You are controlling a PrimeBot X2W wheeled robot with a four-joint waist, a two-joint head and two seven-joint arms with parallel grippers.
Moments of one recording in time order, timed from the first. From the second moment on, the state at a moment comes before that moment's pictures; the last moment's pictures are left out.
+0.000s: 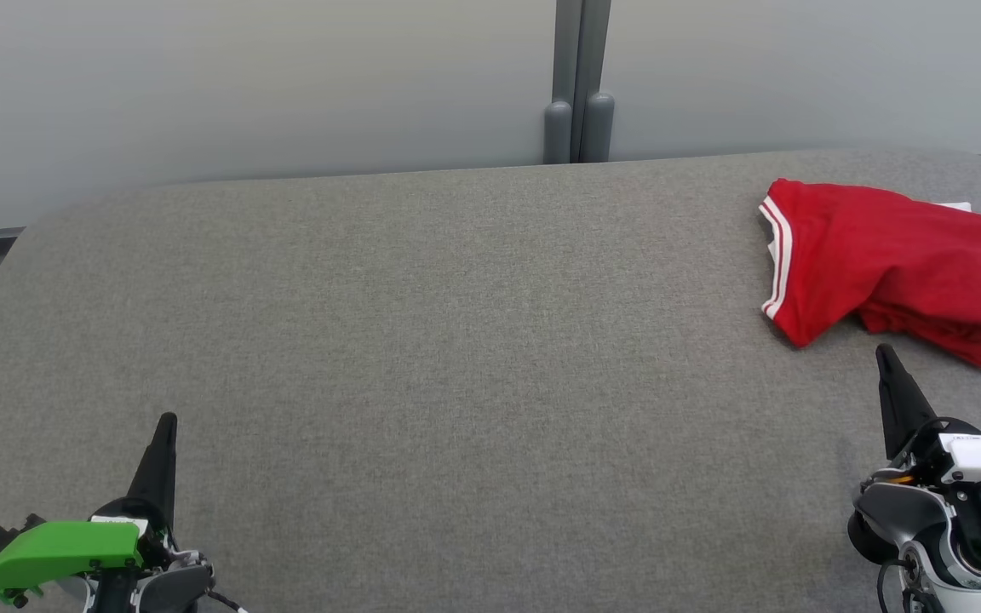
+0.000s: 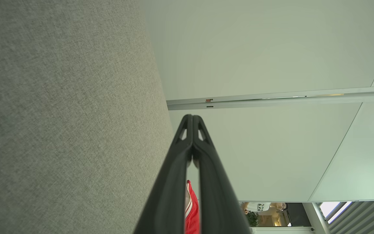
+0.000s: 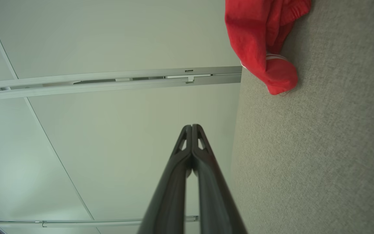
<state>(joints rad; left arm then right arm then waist) -0.05 0.05 0.04 0.28 -1.63 -0.12 0.08 -0.05 -0.08 -0.08 0.28 1.65 0.11 0.06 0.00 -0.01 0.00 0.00</state>
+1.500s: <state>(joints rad) -0.05 0.05 0.05 0.28 -1.63 -0.12 0.08 -0.05 -0.07 -0.08 0.28 1.65 0.11 0.07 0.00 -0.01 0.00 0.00</state>
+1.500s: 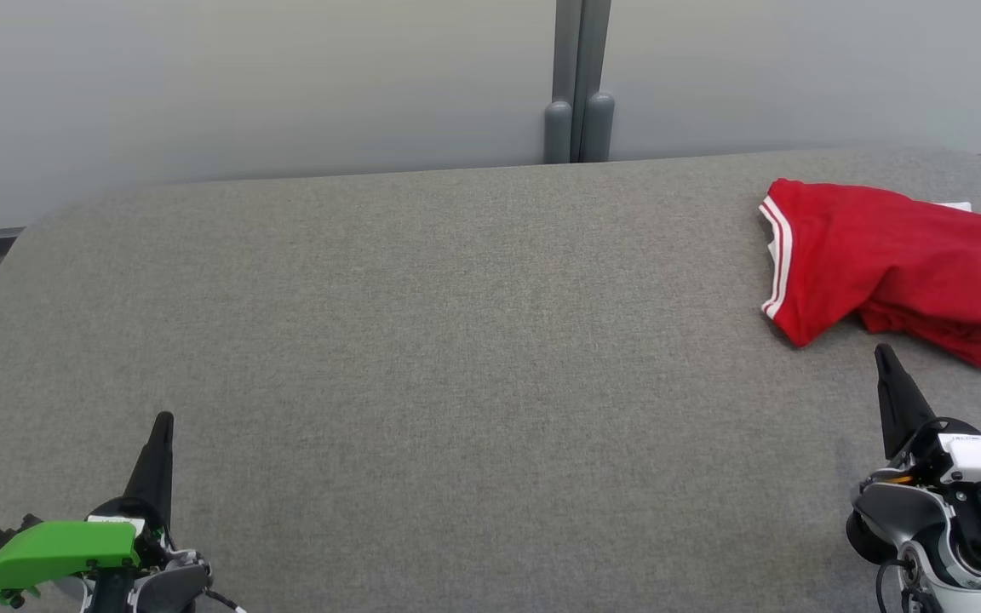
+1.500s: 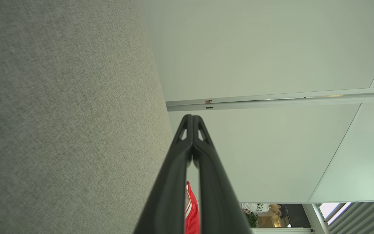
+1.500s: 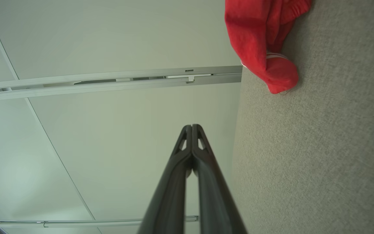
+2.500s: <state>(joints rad) -0.05 0.05 0.05 0.28 -1.63 -0.12 0.09 -0.05 -0.07 -0.09 0.28 1.65 0.11 0.07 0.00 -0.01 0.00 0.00</state>
